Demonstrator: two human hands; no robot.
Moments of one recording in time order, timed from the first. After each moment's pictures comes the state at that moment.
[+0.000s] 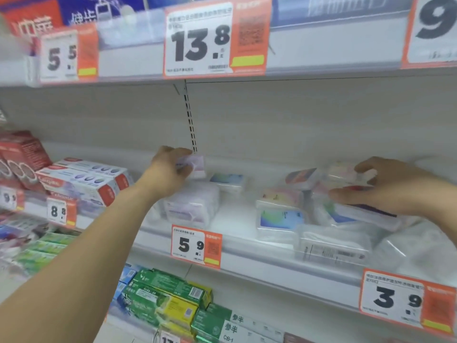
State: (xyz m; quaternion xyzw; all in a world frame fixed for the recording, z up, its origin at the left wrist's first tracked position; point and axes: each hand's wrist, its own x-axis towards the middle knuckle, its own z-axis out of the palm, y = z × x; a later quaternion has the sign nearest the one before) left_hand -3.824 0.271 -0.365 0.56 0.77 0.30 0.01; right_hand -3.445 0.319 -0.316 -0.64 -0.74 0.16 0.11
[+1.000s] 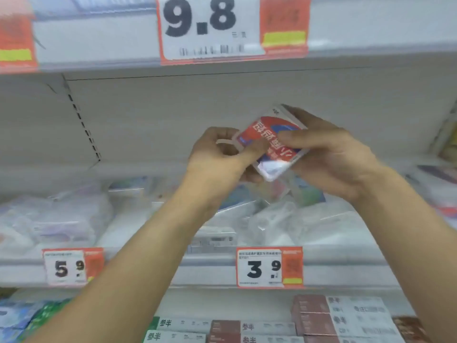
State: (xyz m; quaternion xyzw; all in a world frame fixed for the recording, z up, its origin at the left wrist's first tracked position) left_hand -3.513 0.275 -0.316 0.48 0.48 0.60 0.42; right_hand -3.347 0.320 -0.306 -0.24 -0.56 0.66 0.44
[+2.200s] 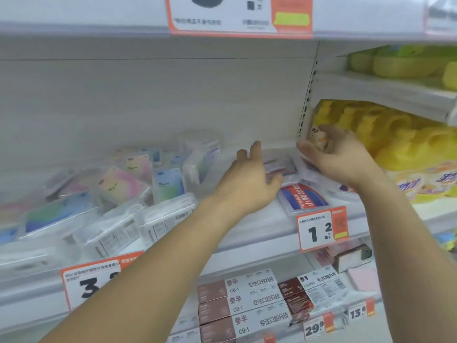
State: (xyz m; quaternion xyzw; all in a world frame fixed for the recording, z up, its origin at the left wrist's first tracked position) left_hand -3.263 0.338 -0.375 0.81 0.52 0.23 0.14; right_hand -3.071 0.329 -0.350 -0.73 -0.59 0.05 0.33
